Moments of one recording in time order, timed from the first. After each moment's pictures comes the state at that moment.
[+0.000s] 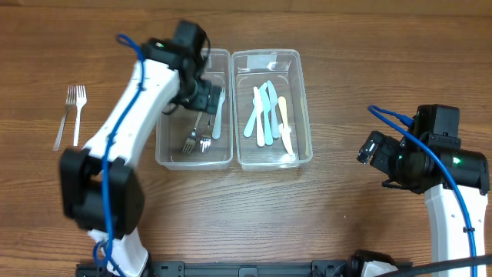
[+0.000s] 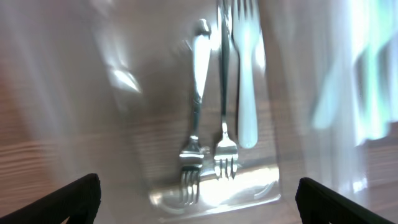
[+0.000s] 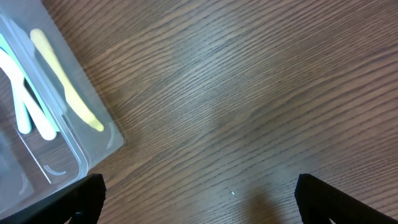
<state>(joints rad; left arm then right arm) -0.27 1.89 1.73 -1.18 0.00 -0.13 -0.16 1.15 1.11 -1.21 -0.07 0.33</state>
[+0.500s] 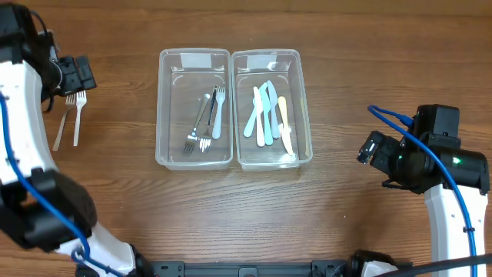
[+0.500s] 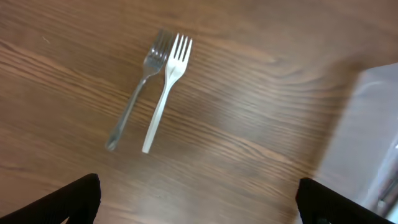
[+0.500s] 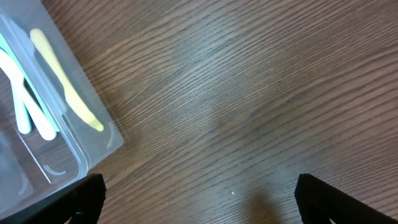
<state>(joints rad) 0.36 1.86 1.81 -1.19 0.00 -0.04 -0.16 1.15 1.11 -1.21 -0.07 0.33</state>
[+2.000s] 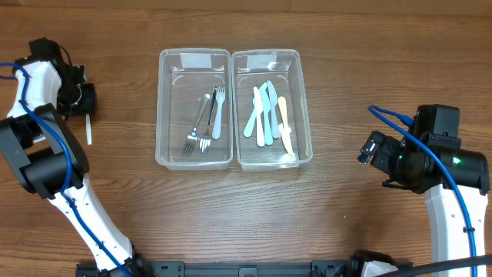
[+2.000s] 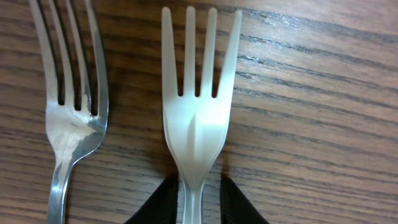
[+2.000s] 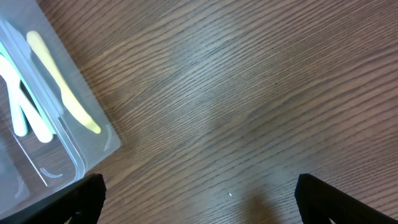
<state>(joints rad) 0.41 2.30 1.80 -0.98 0.02 0.18 -0.16 1.15 1.11 -1.21 -0.05 0.33</state>
